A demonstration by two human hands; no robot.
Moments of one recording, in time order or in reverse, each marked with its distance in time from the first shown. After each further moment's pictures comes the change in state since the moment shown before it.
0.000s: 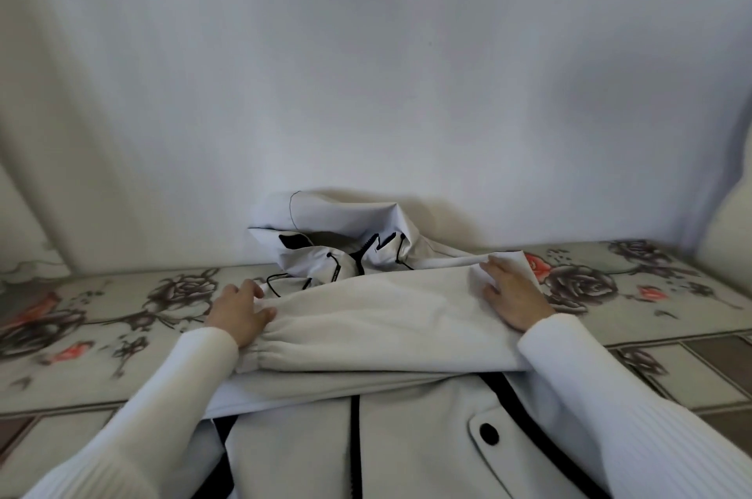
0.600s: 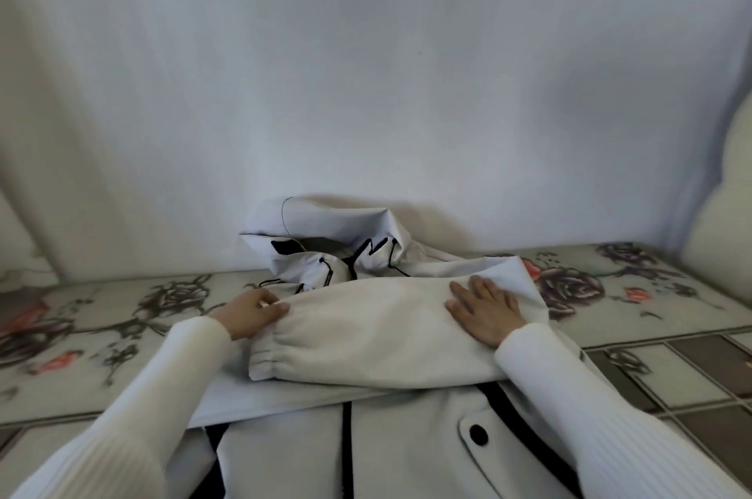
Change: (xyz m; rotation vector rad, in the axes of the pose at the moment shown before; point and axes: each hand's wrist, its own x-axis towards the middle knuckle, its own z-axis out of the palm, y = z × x) left_hand 0.010 0.016 -0.005 -0.127 -0.221 0.037; right_hand -0.011 -0.023 0.015 -0.087 -0.243 0.118
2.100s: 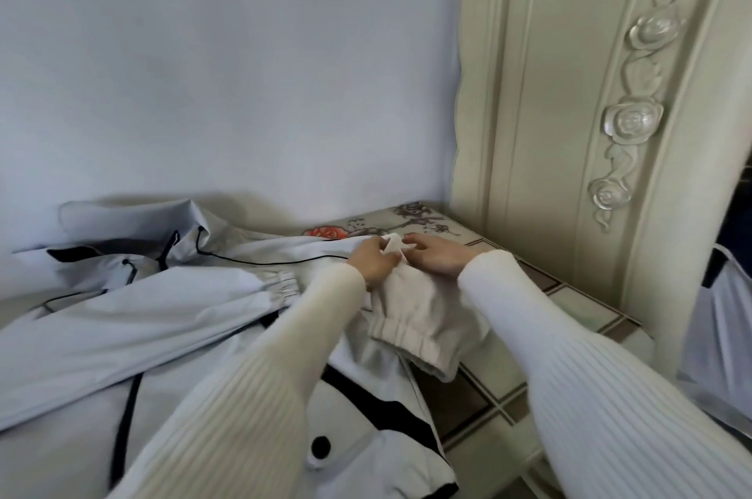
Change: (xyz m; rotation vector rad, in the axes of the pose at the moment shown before) left_hand -0.167 0.322 0.189 -0.261 -0.322 0.537; right_hand -0.167 0.161 -0.102 0.355 0.034 0.147
